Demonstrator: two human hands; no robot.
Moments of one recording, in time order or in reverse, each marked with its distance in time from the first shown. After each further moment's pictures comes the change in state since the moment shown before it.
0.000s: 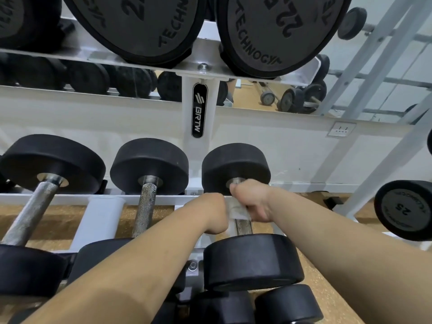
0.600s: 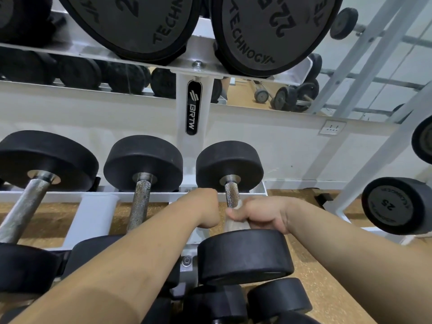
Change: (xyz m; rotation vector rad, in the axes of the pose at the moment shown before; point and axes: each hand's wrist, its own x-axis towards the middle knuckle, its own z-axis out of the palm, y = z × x) left_hand 0.001 -0.003 -0.001 0.016 0.026 -0.020; right_hand -0.028 0.027 -0.031 -0.173 -0.281 0.128
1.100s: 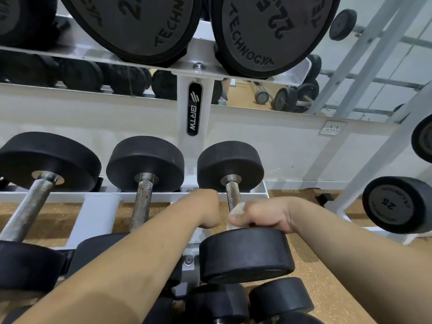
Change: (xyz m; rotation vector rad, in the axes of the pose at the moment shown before) left_hand -0.004 0.001 -0.001 0.000 -0.010 -0.002; right_hand 0.003 0.006 -0.005 -0.165 -0.085 -0.061
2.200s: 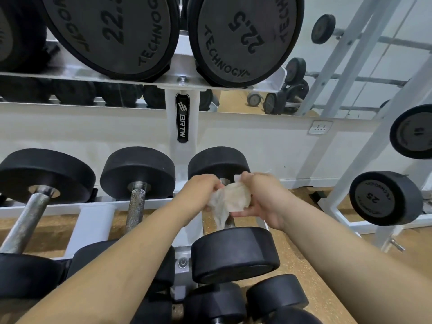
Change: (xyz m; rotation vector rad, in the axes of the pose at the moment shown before) left_hand -0.014 0.018 -0.025 -1.009 0.152 -0.059; right_hand -0.051 -0.026 0.020 0.540 0.582 -0.282
